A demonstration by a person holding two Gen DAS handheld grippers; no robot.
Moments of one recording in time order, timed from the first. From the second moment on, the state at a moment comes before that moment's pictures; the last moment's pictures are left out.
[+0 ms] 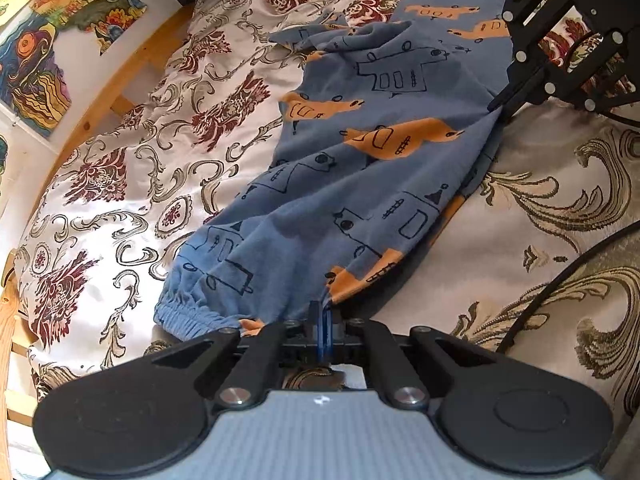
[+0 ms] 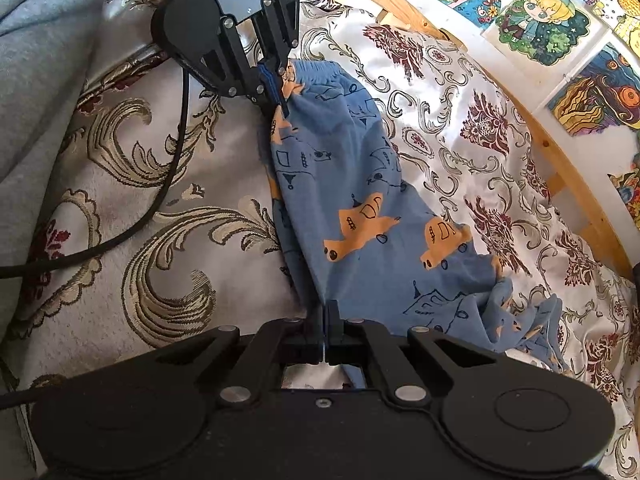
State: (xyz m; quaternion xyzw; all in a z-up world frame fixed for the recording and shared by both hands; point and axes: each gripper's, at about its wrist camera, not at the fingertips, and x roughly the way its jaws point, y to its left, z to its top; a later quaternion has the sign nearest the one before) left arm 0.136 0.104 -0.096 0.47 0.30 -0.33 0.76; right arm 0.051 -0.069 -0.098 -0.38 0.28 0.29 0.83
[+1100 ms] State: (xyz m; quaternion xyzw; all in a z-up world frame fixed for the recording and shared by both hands) left arm 0.079 -0.064 -0.051 0.27 0.36 -0.22 0.87; right arm 0.088 -0.301 -0.016 0.03 0.35 0.18 0.92
